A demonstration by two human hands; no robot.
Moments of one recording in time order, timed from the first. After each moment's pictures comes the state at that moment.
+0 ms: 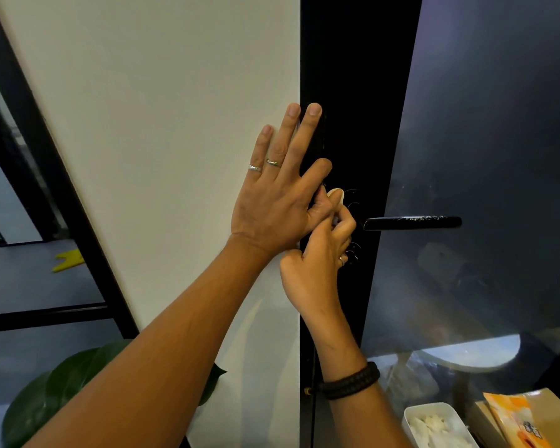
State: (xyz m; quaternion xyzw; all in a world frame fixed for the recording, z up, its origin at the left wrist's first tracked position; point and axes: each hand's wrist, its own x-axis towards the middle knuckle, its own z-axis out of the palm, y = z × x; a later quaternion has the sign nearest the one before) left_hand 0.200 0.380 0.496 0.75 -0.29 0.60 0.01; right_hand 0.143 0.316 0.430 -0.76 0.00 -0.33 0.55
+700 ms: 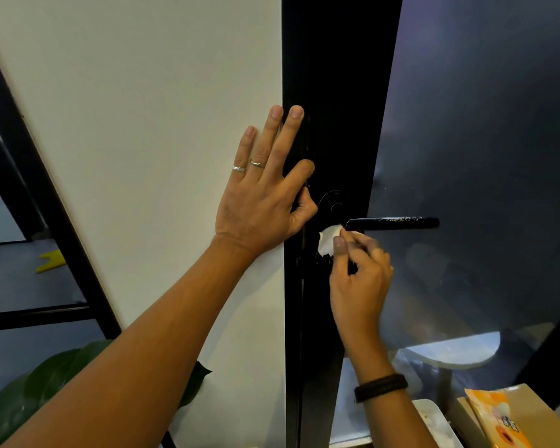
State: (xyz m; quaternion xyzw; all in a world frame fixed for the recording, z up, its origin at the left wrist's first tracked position) left_hand 0.201 0.380 0.495 0.75 -0.29 0.59 0.01; right_hand 0.155 0.232 0.374 -0.74 0.07 -0.49 0.45
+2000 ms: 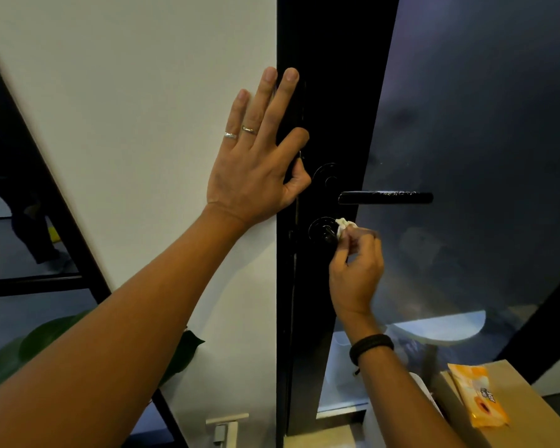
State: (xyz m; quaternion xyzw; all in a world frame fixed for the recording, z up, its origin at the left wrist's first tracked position) left_hand 0.199 0.380 0.495 0.76 -0.28 0.59 0.01; right_hand 0.173 0.206 0.328 -0.72 0.01 -0.53 0.46
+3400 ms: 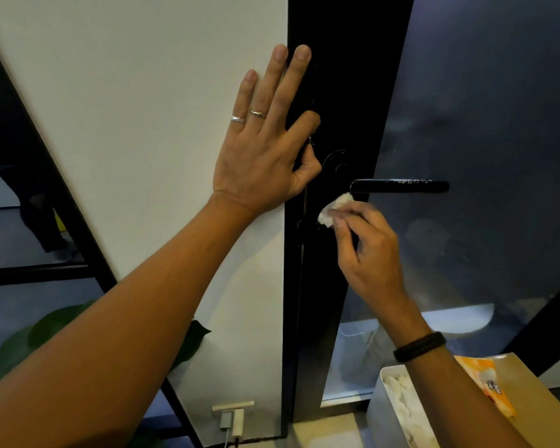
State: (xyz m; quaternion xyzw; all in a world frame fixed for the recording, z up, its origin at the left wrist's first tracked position) left_hand 0.198 0.380 0.495 0.75 -0.28 0.60 0.01; right_hand 0.148 0.191 0.369 -0.81 -0.16 -0.46 0.33
